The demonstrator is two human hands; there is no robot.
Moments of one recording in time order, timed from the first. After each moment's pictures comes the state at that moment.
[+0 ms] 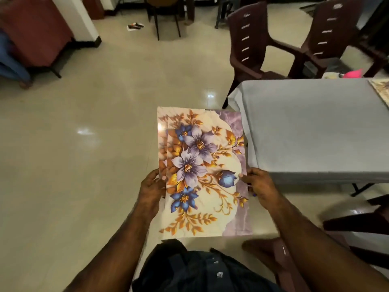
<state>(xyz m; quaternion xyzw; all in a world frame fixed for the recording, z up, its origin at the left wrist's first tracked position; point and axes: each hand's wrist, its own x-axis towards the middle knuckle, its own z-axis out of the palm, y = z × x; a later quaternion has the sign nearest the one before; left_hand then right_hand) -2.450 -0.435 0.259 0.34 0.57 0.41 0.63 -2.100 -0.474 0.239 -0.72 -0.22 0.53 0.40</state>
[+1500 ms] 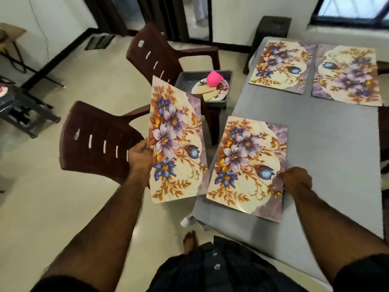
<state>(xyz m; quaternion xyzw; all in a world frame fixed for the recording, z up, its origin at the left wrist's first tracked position) -1.785 0.369 0.315 0.57 0.36 0.06 0.73 -1.719 -0.096 0.155 -0.91 0.28 0.20 0.25</state>
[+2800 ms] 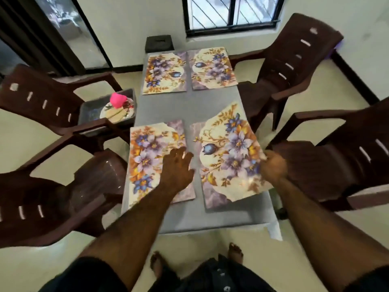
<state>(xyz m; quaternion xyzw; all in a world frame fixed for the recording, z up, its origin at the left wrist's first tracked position) -1.799 0.015 0.250 0.96 -0.28 -0.02 0.08 -1.897 -0.326 0.233 -0.85 0.37 0.05 0.36</state>
